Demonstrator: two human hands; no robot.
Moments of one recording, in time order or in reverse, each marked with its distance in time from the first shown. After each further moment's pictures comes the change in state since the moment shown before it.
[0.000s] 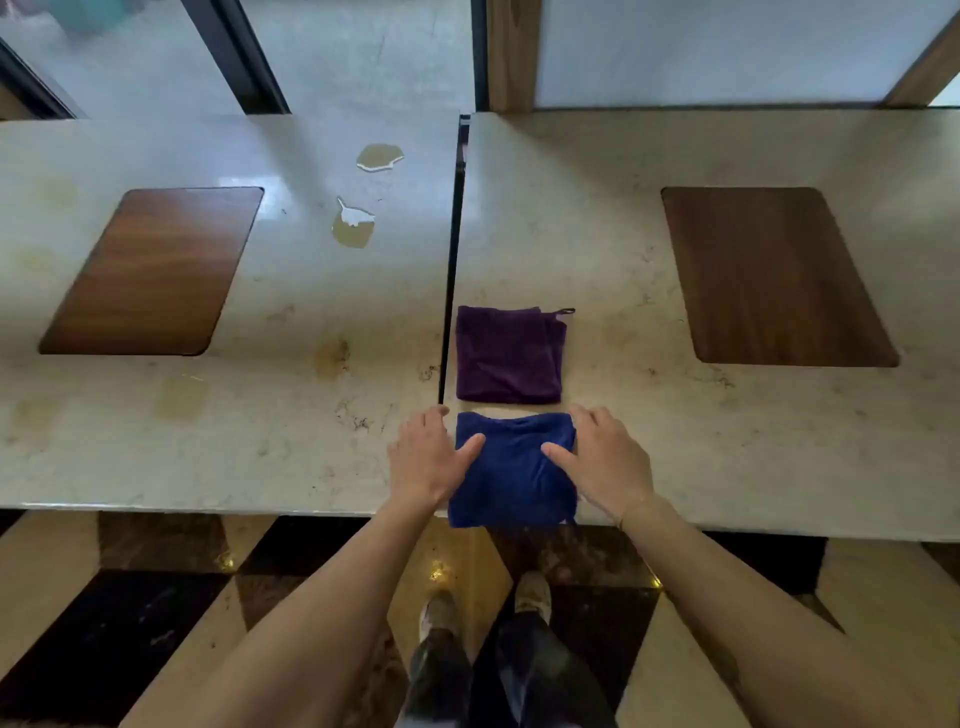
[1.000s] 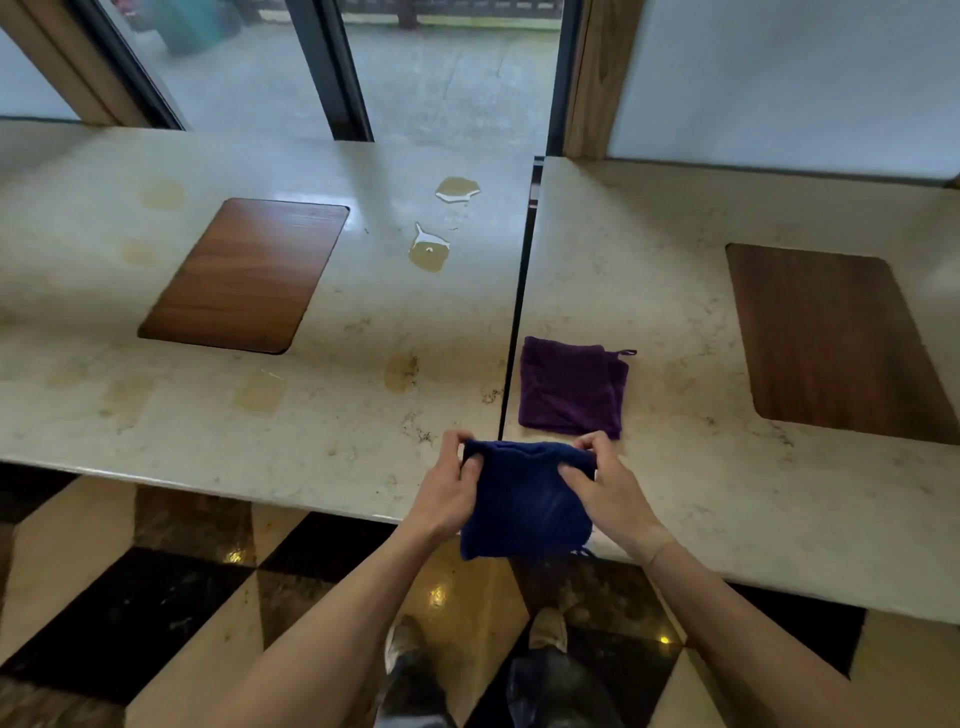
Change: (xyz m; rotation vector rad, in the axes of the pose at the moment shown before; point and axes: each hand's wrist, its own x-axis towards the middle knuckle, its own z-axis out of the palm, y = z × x) left_hand -0.031 -0.041 -0.053 -0.602 -0.151 -0.040; right_hand -0.013 -0.065 -0.002 0.788 -0.142 -0.016
